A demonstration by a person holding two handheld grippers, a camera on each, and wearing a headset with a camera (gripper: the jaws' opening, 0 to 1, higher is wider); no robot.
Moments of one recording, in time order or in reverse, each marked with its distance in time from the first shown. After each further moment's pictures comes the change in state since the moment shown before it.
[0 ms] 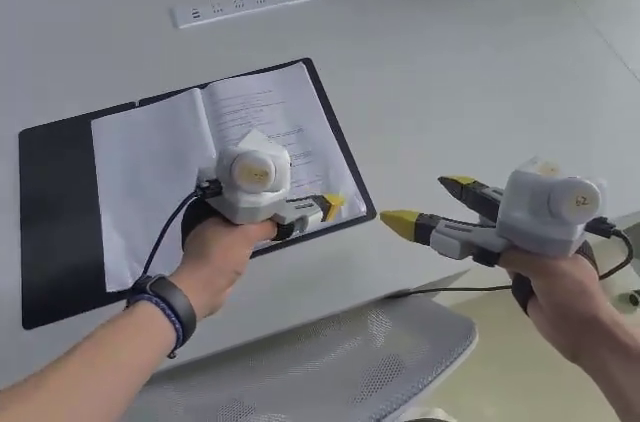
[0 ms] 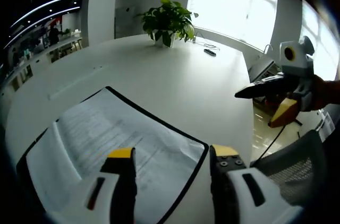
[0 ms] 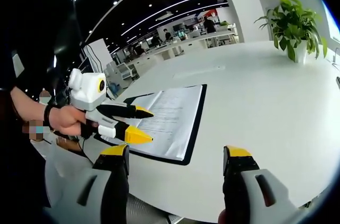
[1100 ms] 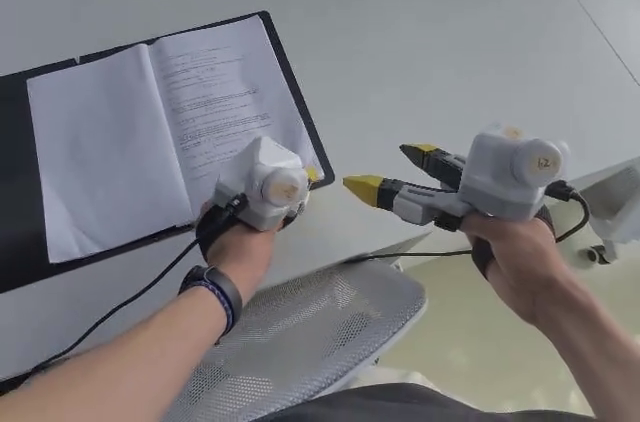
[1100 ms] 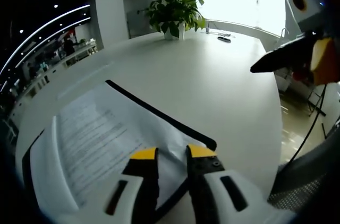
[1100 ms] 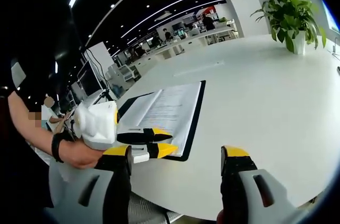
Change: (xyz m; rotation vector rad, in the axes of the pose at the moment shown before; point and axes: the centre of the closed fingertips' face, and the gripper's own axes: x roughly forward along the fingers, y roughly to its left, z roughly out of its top) left arm 0.044 -0.012 -0.034 0.077 -0.015 0.217; right arm -0.005 -0.004 -0.008 0.047 0.009 0.033
